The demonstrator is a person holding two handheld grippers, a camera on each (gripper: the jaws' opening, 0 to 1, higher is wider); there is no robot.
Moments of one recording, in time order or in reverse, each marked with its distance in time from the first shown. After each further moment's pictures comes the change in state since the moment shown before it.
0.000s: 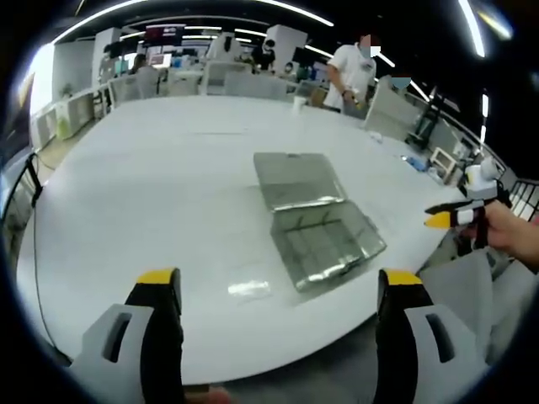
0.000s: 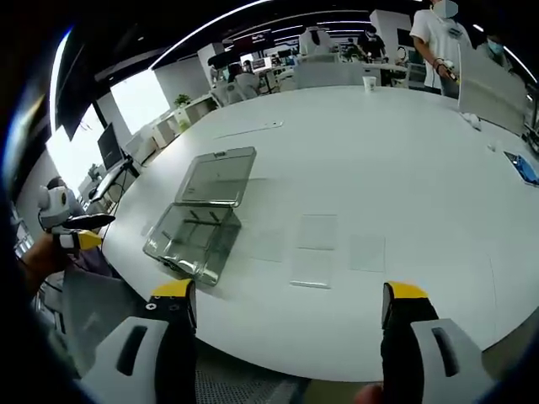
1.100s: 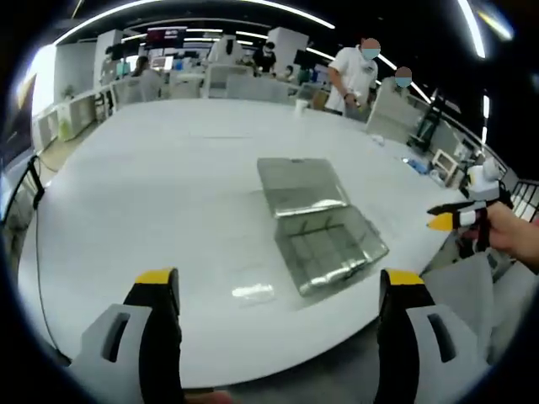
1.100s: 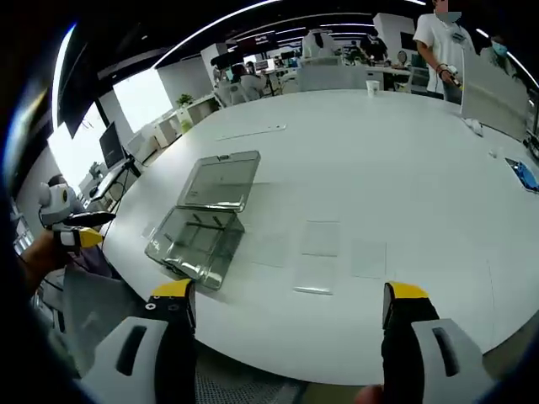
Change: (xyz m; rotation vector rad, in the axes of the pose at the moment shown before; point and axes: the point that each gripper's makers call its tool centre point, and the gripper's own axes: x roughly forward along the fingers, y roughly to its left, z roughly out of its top) left arm -0.001 0.004 0.007 0.000 -0.013 0.009; right arm -0.002 0.004 0.008 -0.016 -0.012 0.002
